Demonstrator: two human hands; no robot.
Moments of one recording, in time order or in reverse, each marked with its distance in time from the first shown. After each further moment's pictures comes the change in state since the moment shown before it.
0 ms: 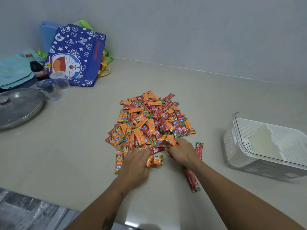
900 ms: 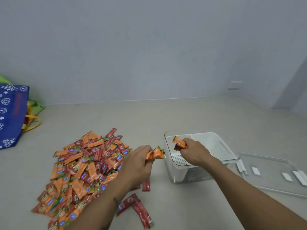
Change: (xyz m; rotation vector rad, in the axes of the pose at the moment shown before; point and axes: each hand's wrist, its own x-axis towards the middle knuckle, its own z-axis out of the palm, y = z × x) left_hand 0.143 0.177 -0.036 -0.342 -0.002 0.342; right_hand -0.059 0.090 -0.216 -0.140 0.313 0.172
